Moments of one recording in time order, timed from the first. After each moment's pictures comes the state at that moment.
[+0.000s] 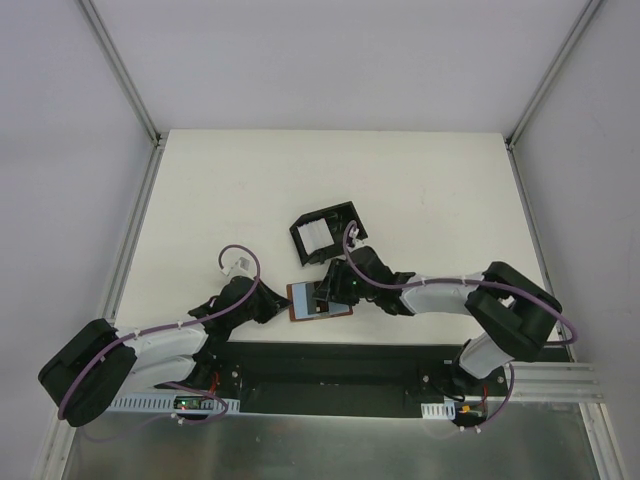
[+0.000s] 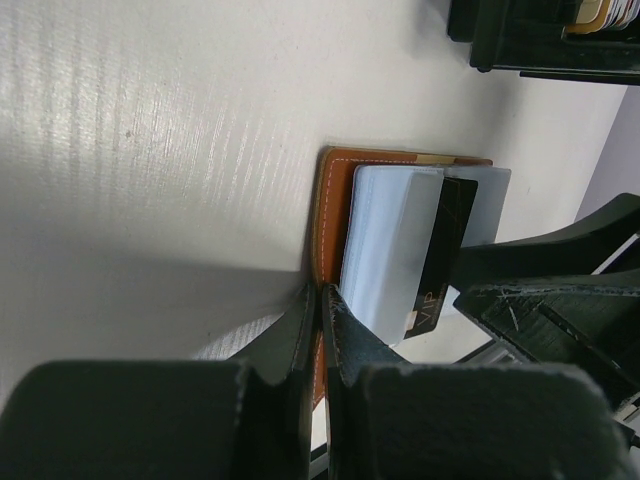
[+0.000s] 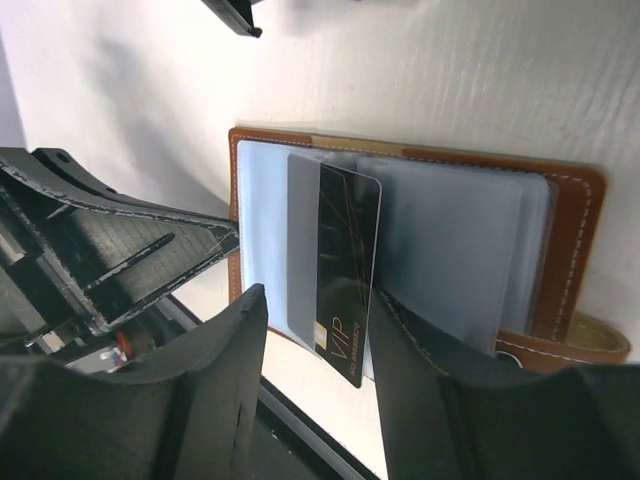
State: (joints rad) left arm -0.72 1.03 0.08 0.28 -0.03 -1.26; right arm 0.93 1.57 0.59 0.29 -0.12 1.00
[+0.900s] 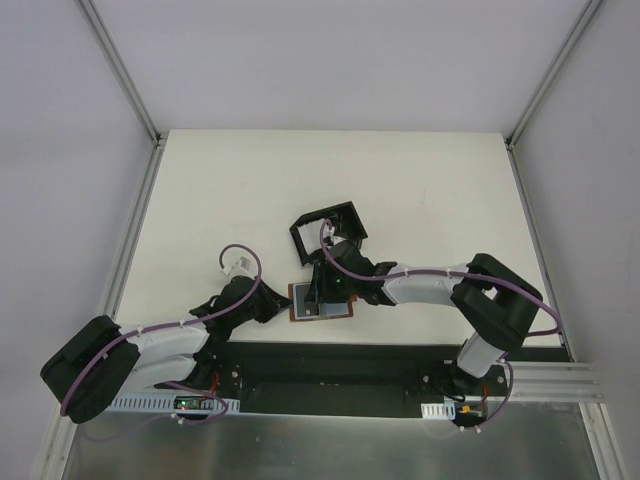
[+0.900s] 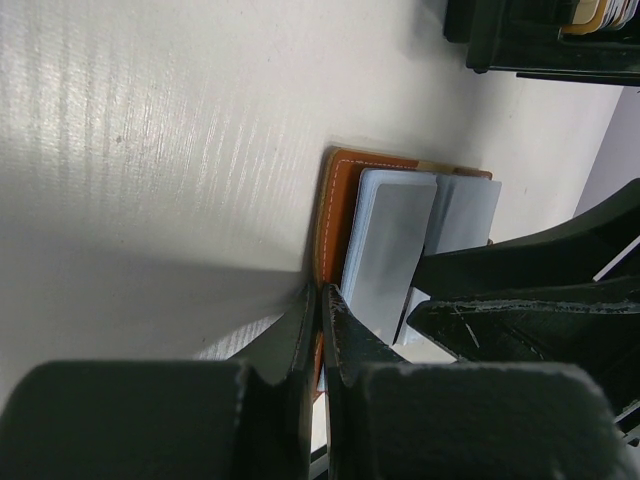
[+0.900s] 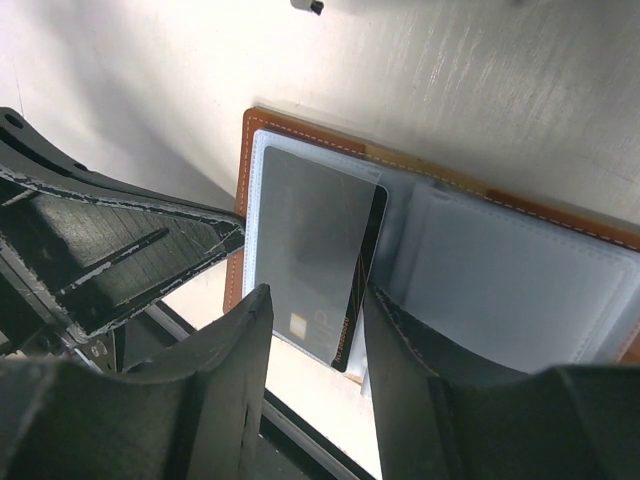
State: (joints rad) left arm -0.72 1.05 0.08 0.31 -0.03 -1.26; right arm 0.99 1.66 0.80 0.04 -0.12 0.86
